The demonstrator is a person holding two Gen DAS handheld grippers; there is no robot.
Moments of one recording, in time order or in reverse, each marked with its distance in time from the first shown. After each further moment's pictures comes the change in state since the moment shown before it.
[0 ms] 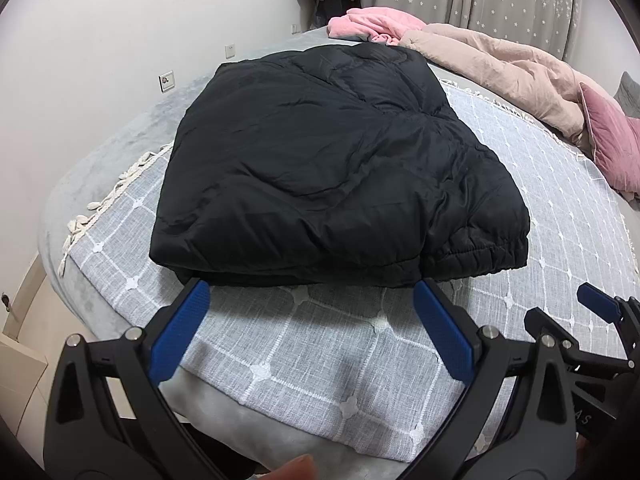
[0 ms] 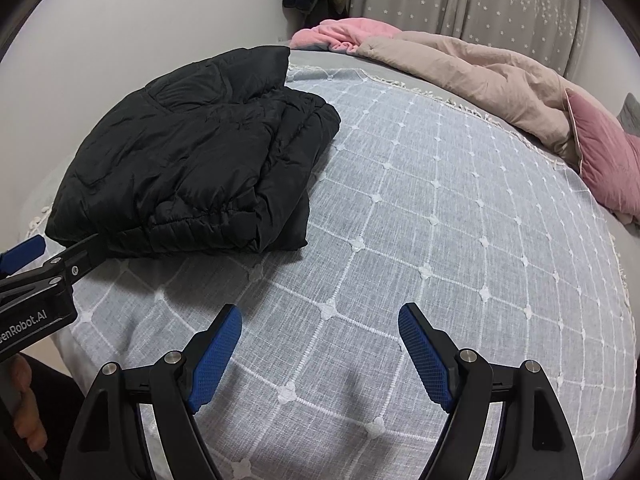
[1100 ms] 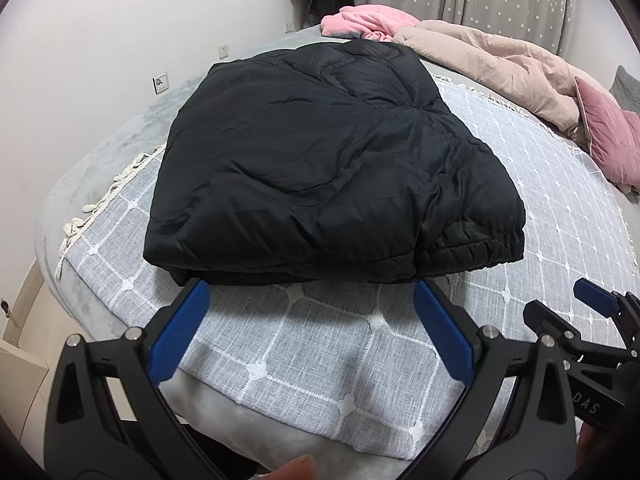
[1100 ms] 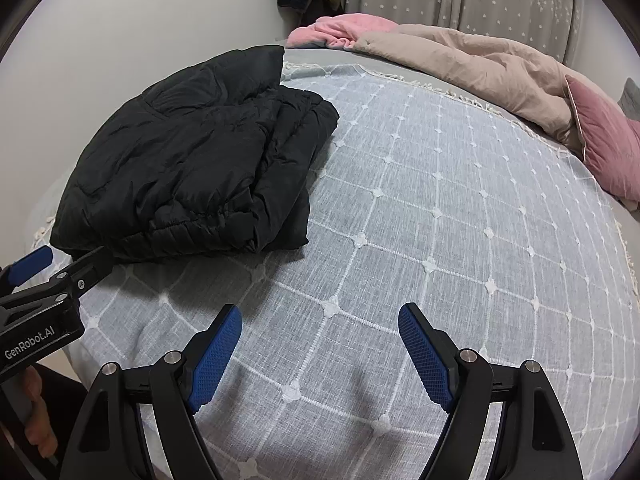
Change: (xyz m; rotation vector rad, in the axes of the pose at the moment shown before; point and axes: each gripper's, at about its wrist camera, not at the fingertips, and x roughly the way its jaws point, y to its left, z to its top) left arm -0.001 -0.003 -0.001 0.020 0.005 -0.011; right arm 0.002 -0.004 0.001 0.046 0.011 0.025
